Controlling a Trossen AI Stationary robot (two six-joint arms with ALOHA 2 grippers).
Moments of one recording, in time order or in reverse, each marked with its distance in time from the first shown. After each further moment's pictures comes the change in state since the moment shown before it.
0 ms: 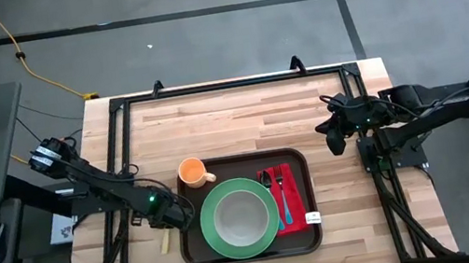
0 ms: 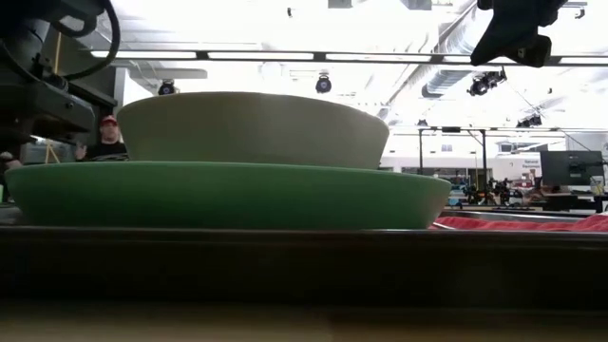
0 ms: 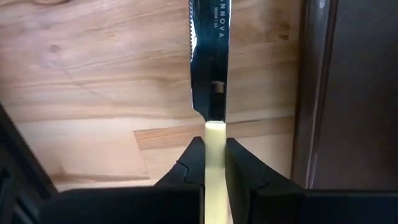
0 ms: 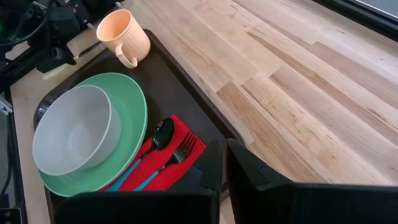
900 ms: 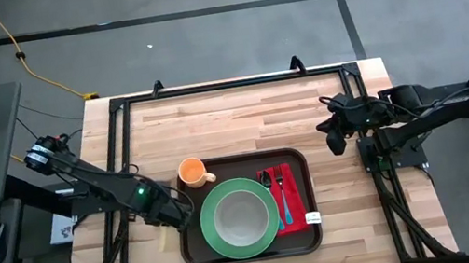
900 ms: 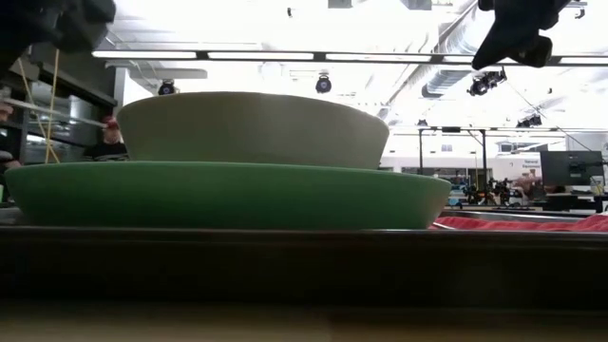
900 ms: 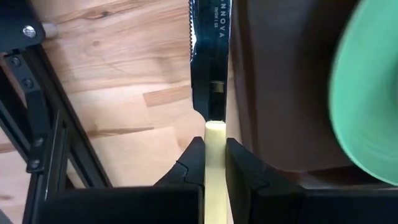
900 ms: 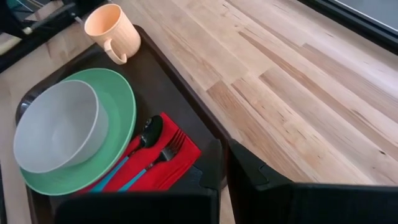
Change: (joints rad) left arm 0.000 -0.053 0.320 -0.366 -0.048 0.045; right arm 0.000 0.000 0.000 -0.025 0.027 -0.027
